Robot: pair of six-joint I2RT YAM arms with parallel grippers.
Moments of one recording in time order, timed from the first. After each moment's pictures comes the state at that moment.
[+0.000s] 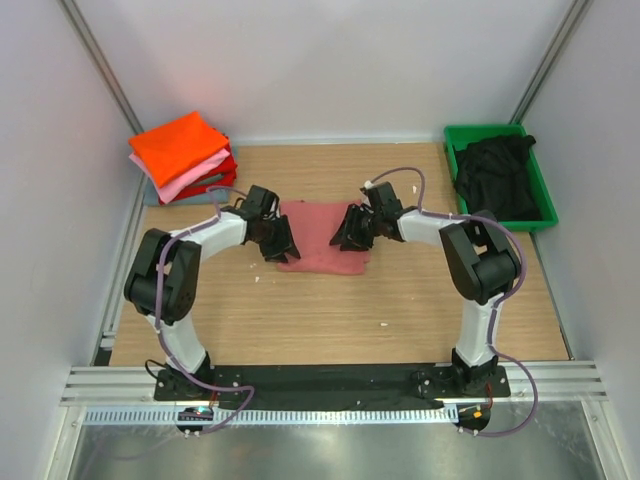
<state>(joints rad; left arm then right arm) -0.39 1.80 1.12 -0.43 0.27 -0.64 0.44 1.96 1.16 -0.10 -0.45 0.73</state>
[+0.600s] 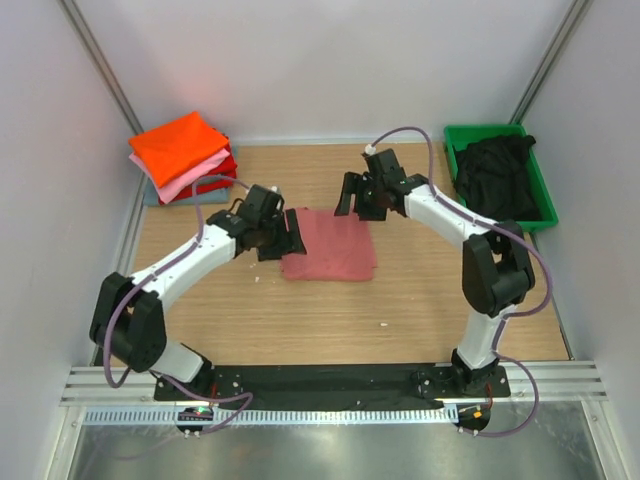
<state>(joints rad) -0.54 1.51 1.07 -0.55 0.13 -0.68 0.45 1.85 1.41 -0.43 -0.19 0.54</state>
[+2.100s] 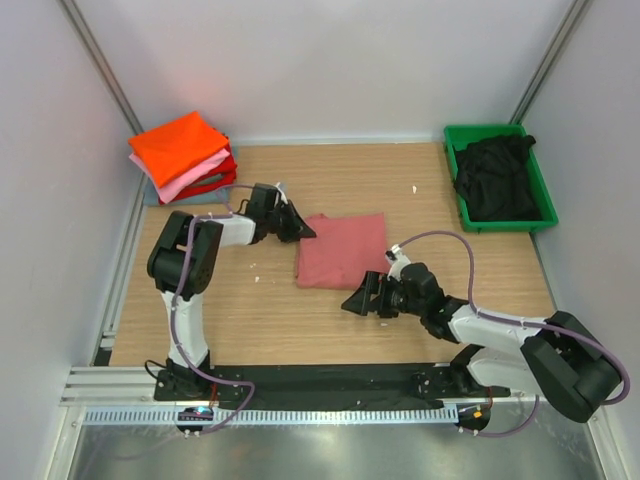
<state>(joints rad) -0.36 2.02 1.11 0.14 0.46 -0.80 0.65 1.16 0.24 0.35 -0.32 0.79</state>
